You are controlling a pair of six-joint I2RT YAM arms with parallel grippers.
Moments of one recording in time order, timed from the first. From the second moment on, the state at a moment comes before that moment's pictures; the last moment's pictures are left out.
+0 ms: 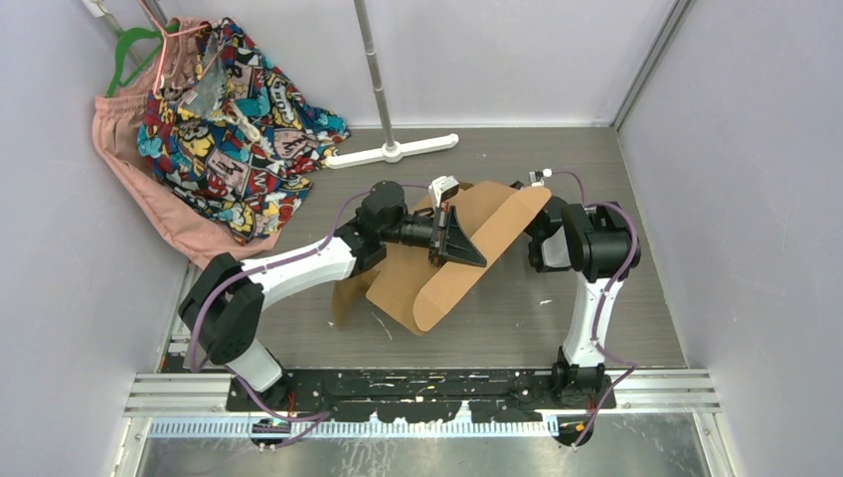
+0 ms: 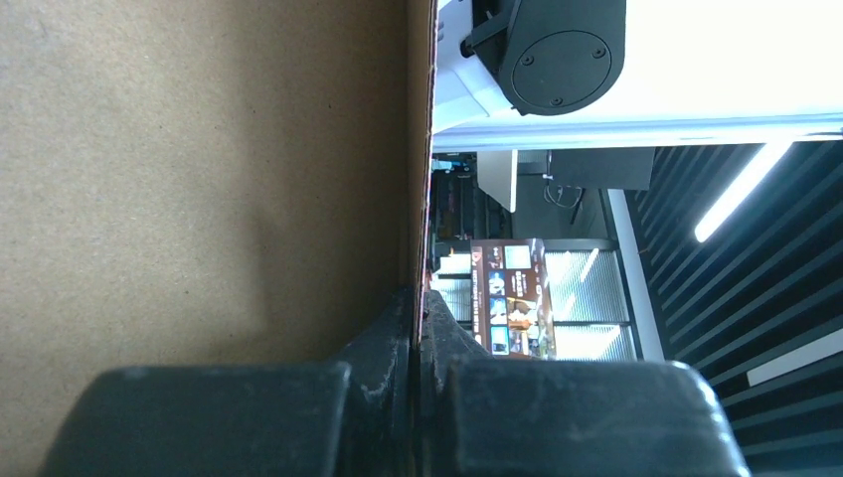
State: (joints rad) left arm -0.82 1.61 1.07 0.49 0.91 -1.42; right arm 0.06 2.09 0.74 1.36 -0.74 1.21
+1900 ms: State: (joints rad) left arm -0.82 1.66 0.97 0.77 0.93 -1.61; right arm 0.28 1.81 0.47 1.36 -0.51 0.64
